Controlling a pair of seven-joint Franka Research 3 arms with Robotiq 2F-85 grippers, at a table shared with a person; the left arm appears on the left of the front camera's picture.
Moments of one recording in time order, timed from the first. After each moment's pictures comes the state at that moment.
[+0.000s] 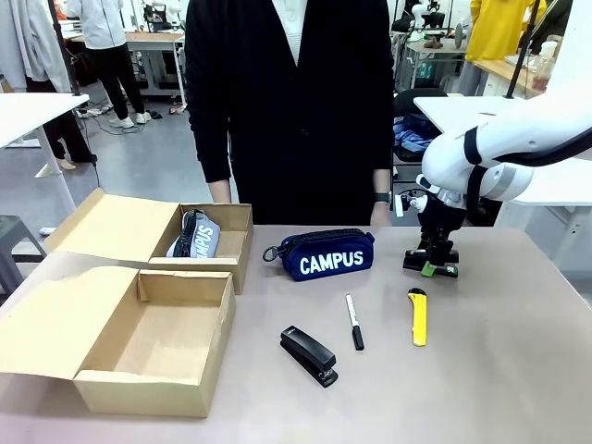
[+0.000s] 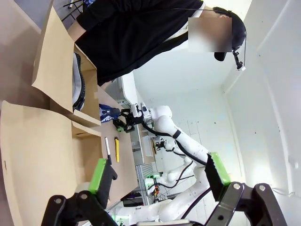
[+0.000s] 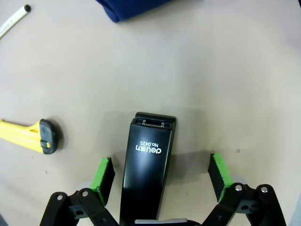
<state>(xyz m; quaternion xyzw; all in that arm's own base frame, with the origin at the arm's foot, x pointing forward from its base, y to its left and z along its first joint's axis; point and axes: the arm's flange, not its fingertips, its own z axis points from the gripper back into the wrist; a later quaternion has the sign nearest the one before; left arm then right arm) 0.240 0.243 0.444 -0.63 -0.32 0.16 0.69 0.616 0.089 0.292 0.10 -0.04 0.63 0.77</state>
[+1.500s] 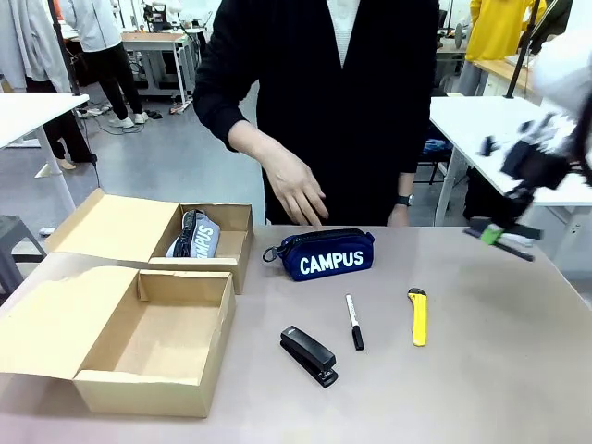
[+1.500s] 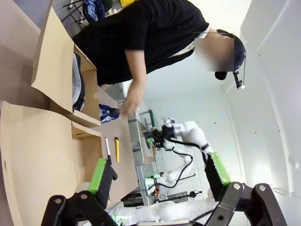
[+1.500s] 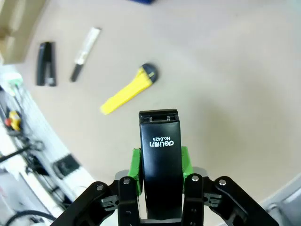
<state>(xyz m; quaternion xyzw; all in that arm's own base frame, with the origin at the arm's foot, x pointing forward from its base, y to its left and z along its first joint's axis) 0.240 0.243 0.445 -0.63 -0.32 0.16 0.69 0.489 -0.008 0.457 0.20 -0.03 0.33 0.92</state>
